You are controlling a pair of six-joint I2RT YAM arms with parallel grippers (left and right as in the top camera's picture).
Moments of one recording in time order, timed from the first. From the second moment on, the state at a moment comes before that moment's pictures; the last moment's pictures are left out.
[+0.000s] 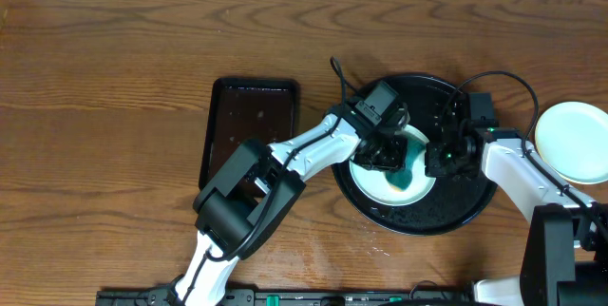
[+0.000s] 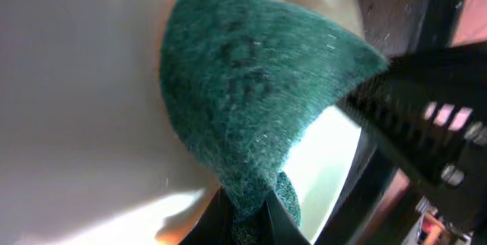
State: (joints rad) left arm -0.79 2.13 1.43 -0.48 0.56 -0.59; right arm 0.05 1.61 0.81 -0.60 -0.13 0.12
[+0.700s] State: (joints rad) left arm -0.78 2.13 1.58 -0.79 0.00 -0.56; right arm 0.06 1.61 0.81 -0.61 -0.18 0.12
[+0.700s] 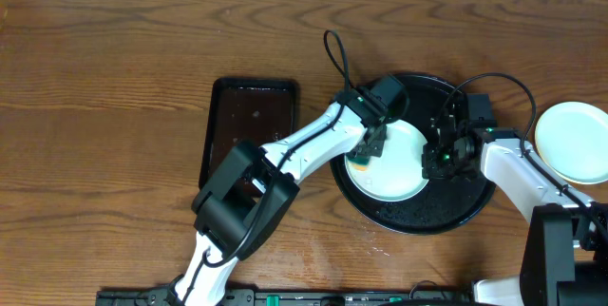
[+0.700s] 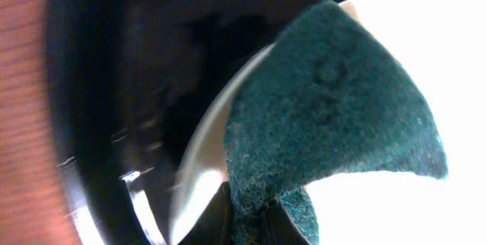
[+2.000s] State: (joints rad) left arm -0.77 2.15 1.63 -0.95 0.10 -0.60; right arm 0.06 1.61 0.81 -0.60 -0.15 0.12
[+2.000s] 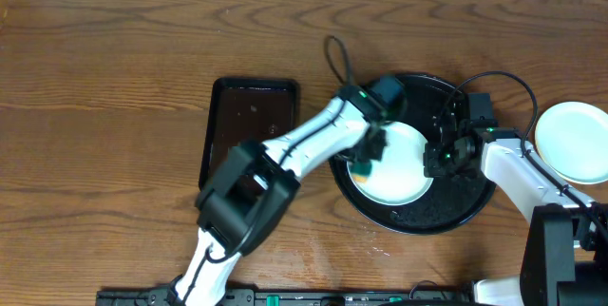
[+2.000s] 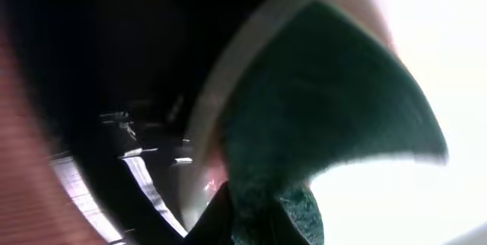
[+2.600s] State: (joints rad) left arm -0.70 2.13 1.62 -0.73 0.23 -0.67; right arm 0.06 1.61 0.81 -0.60 -0.18 0.12
